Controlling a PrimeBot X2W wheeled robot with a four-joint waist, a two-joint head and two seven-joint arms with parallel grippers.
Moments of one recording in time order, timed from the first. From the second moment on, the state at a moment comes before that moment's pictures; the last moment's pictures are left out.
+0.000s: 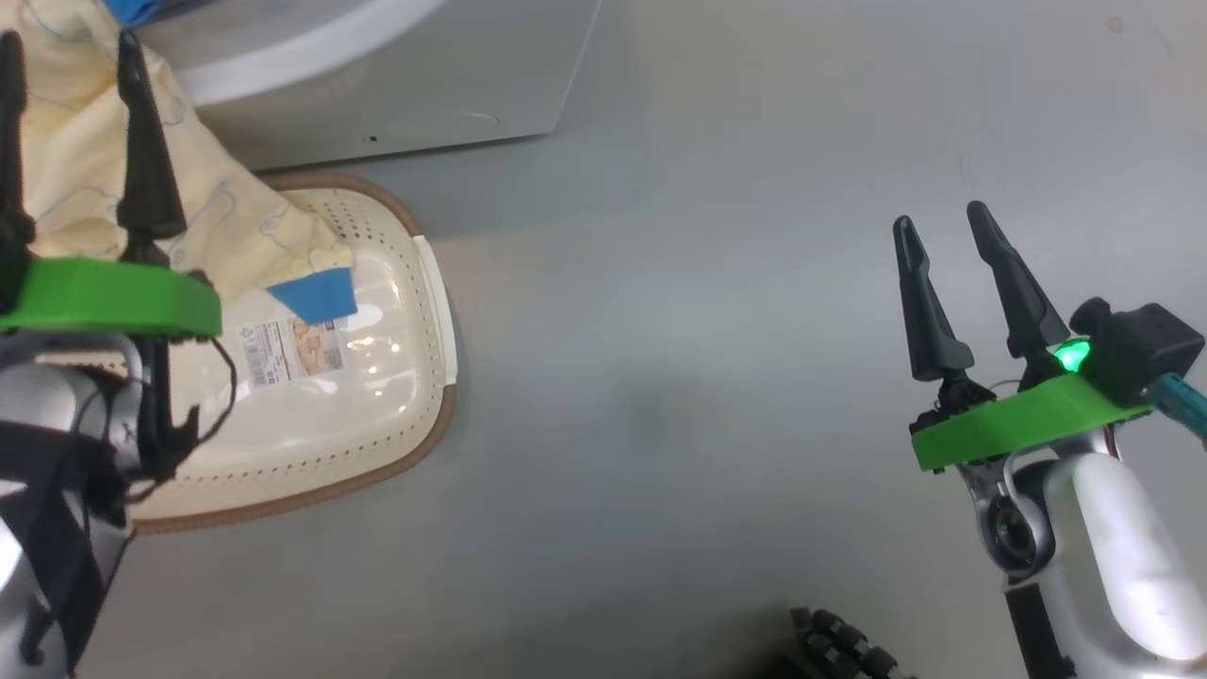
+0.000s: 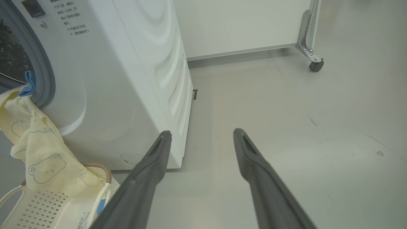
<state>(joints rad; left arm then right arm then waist) -0.66 0.52 -0.39 0.09 -0.51 0.25 -0.19 -0.29 -0.04 0.06 0.16 0.26 0.13 -0.25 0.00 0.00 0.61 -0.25</state>
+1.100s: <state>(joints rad) -0.20 0.32 -0.41 0.08 -0.47 0.25 -0.25 -0.08 -0.04 0.00 0.07 0.13 0.13 -0.17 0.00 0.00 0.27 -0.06</state>
